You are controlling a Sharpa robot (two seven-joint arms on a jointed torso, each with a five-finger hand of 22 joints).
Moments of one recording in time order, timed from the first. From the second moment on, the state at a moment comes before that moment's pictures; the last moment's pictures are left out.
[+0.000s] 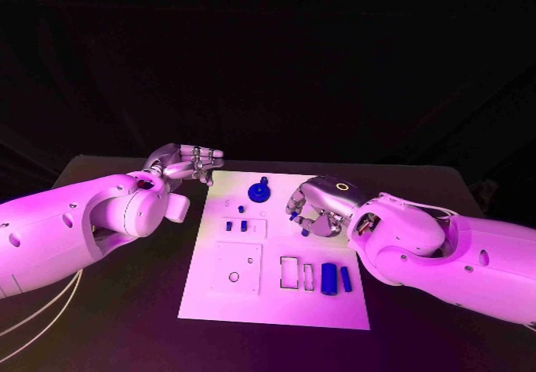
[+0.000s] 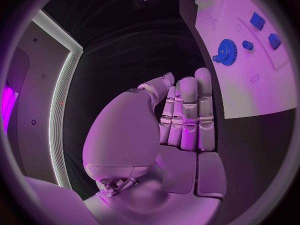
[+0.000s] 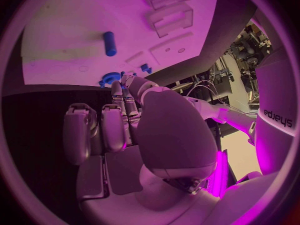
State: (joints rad) left arm 1.21 -0.93 0.04 1.53 -0.19 -0.41 0.15; left_hand 1.41 -0.19 0.49 0.04 0.07 1.04 0.16 0.14 0.11 1.11 0.08 0.34 0.20 1.28 0.01 0.92 0.62 0.18 1.15 0.08 0.82 0.63; right arm 1.24 -0.81 -0.11 1.81 -1.72 -0.37 -0.32; right_hand 1.47 -0.15 0.48 0.06 0.24 1.15 0.13 0.11 0.23 1.17 0.09 0.18 0.18 1.47 -0.01 1.33 1.24 0.06 1.46 0.09 1.38 1.31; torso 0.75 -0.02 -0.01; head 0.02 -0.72
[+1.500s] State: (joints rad) left arm 1.21 -0.92 0.03 1.57 -0.17 -0.39 0.15; left_hand 1.41 -0.19 0.49 0.04 0.07 1.04 0.17 0.13 0.11 1.11 0.09 0.34 0.20 1.28 0.01 0.92 0.61 0.18 1.15 0.09 0.82 0.62; right arm 1.11 -0.59 -0.12 1.68 -1.65 -0.34 -0.27; right_hand 1.46 -0.15 0.48 0.05 0.25 1.15 0.13 0.11 0.23 1.19 0.07 0.18 0.18 1.47 -0.01 1.33 1.24 0.06 1.46 0.09 1.38 1.31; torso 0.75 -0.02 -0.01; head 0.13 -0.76
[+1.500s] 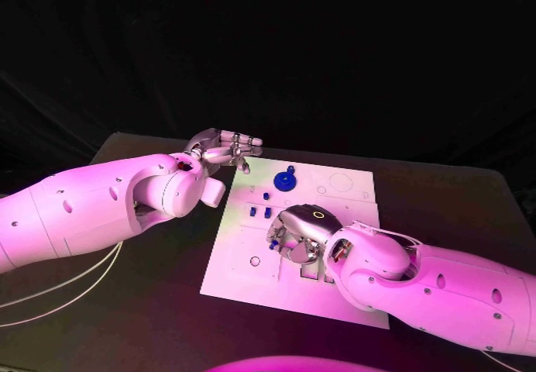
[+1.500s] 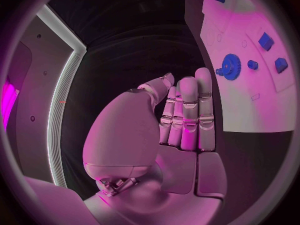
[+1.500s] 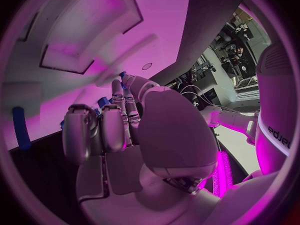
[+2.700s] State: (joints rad) left arm 1.21 -0.92 0.03 1.56 -0.17 -0.38 0.14; left_hand 1.41 -0.19 0.49 0.04 0.07 1.03 0.17 0.13 0.11 1.11 0.09 0.34 0.20 1.27 0.01 0.92 0.62 0.18 1.15 0.09 0.81 0.62; right arm 1.11 -0.65 -0.13 1.73 -1.65 -0.37 -0.29; right_hand 1.36 -0.20 0.42 0.06 0.27 1.05 0.17 0.07 0.20 1.05 0.11 0.11 0.15 1.46 0.02 1.31 1.20 0.06 1.43 0.12 1.28 1.31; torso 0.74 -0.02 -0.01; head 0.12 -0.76
